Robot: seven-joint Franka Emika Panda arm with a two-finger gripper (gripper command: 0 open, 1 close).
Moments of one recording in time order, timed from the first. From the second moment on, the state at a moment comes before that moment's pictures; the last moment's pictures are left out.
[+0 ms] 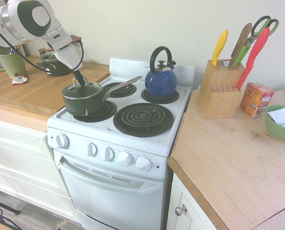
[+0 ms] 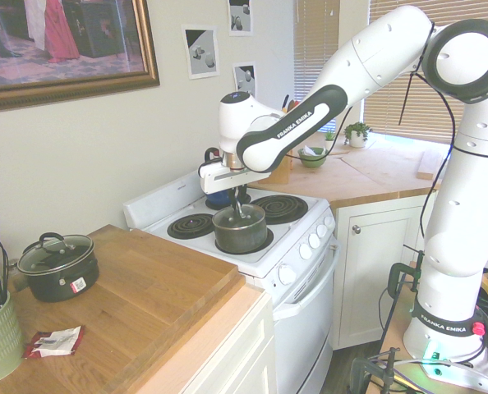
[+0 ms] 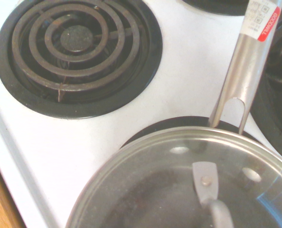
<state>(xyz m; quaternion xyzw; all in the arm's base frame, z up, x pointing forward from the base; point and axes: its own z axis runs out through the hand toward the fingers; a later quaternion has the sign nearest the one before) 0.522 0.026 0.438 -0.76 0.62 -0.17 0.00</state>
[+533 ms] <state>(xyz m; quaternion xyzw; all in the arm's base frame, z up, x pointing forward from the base) 0.527 0.032 0.441 -0.76 0.63 -0.16 0.01</state>
